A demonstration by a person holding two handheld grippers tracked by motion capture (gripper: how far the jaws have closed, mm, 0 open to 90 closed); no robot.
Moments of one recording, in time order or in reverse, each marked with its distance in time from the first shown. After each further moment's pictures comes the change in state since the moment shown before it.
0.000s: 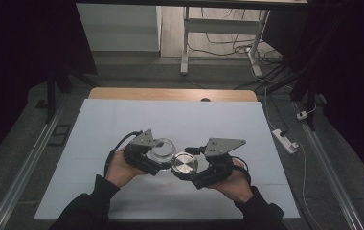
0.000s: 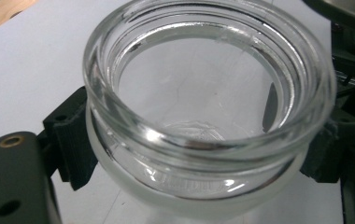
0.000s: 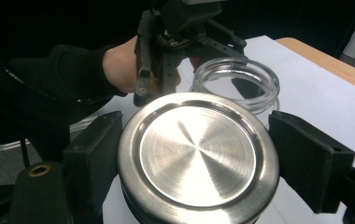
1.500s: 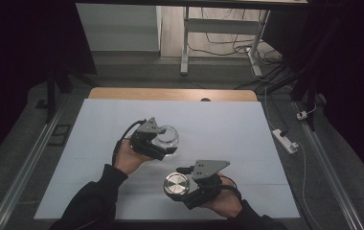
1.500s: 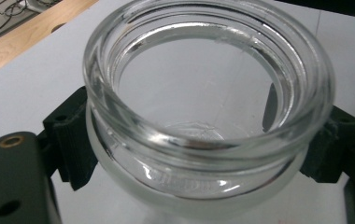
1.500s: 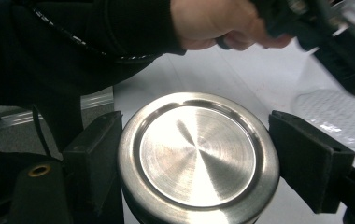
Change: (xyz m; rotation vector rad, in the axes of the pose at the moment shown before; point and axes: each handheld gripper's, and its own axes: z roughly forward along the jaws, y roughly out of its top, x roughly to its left) left arm 0.033 0.012 0.022 -0.034 0.079 -0.027; right arm 0.028 -0.044 0.032 0.067 0.042 -0.031
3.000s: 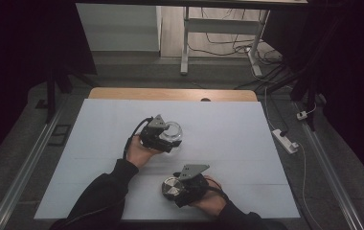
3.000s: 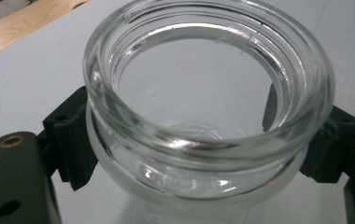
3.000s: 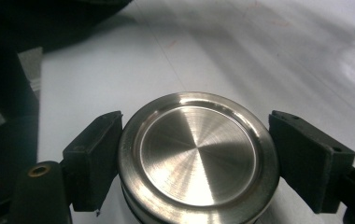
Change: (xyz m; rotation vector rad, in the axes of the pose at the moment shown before) left arm 0.032 -0.015 0.053 0.015 0.066 -0.064; right arm -0.023 -0.055 0.063 0.157 -0.071 0.069
